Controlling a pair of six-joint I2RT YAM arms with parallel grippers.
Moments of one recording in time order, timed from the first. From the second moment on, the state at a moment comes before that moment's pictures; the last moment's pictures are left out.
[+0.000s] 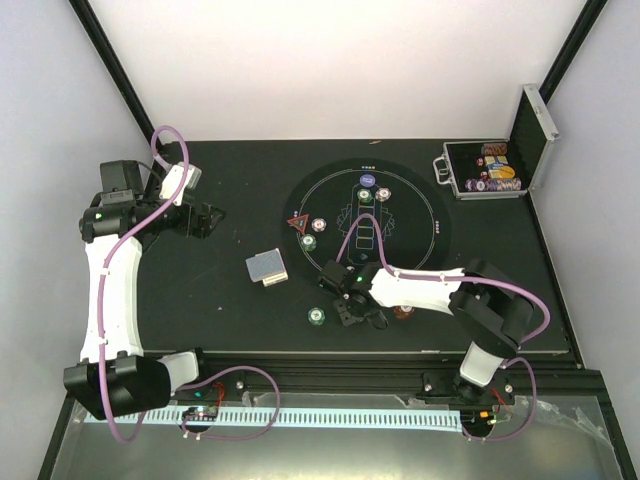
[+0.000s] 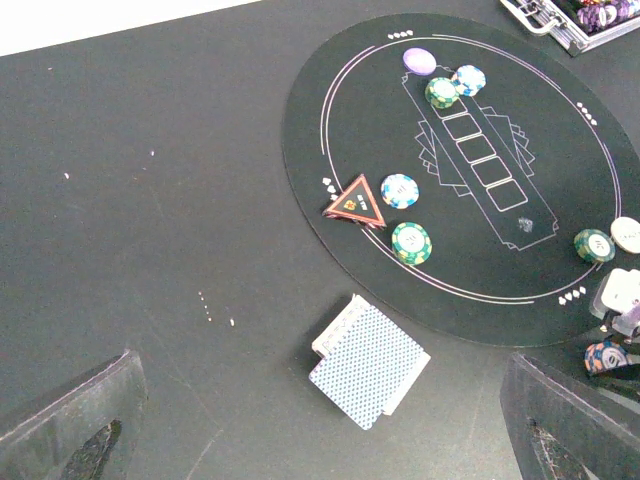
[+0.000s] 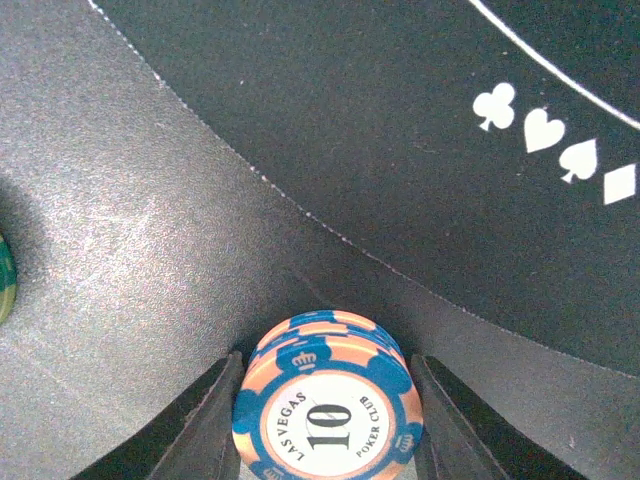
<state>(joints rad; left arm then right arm) 0.23 1.18 1.33 -1.02 0.63 0.39 1.03 1.70 0.97 -0.69 0.12 0.58</state>
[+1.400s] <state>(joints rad) 0.23 1.18 1.33 -1.02 0.63 0.38 0.53 1.66 1.09 -0.77 0.24 0.42</state>
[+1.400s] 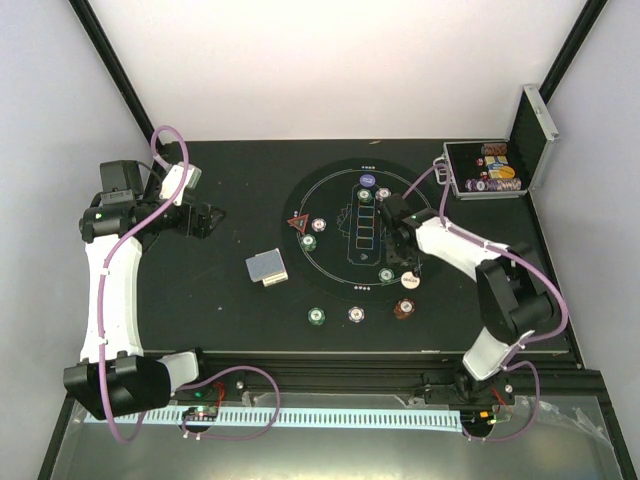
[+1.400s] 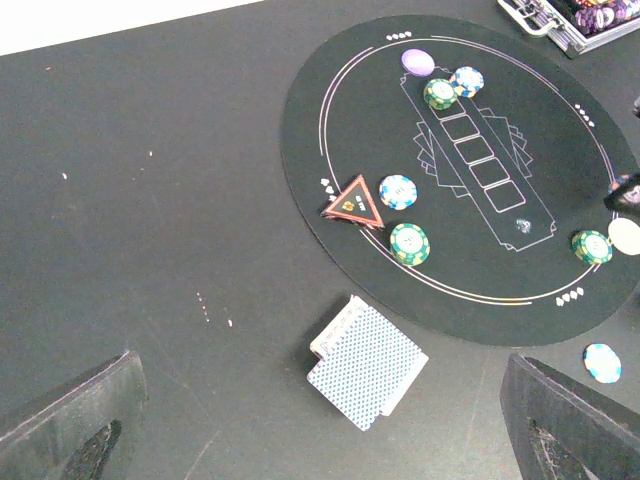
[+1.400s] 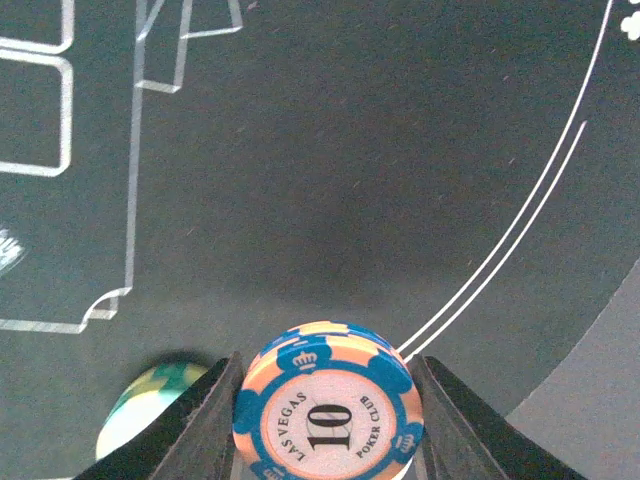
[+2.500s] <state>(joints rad) 0.23 1.19 1.34 -1.02 0.63 0.38 0.44 1.86 1.16 -0.66 0.24 0.38</state>
